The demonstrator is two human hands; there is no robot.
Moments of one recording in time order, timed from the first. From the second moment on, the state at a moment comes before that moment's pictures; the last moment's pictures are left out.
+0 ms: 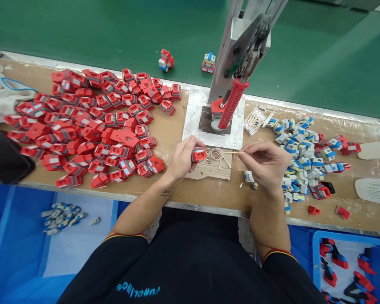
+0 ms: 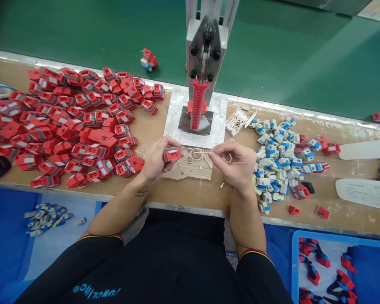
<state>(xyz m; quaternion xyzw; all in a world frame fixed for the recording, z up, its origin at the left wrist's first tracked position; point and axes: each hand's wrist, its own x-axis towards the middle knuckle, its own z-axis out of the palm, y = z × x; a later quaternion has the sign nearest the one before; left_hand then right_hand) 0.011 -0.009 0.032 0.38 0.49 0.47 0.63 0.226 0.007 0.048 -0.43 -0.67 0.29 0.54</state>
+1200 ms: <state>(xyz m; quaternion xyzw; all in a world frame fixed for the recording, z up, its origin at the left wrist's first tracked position) 0.015 -0.014 0.033 0.41 0.48 0.47 0.62 0.200 -0.003 0.042 -0.35 -0.65 0.39 0.55</state>
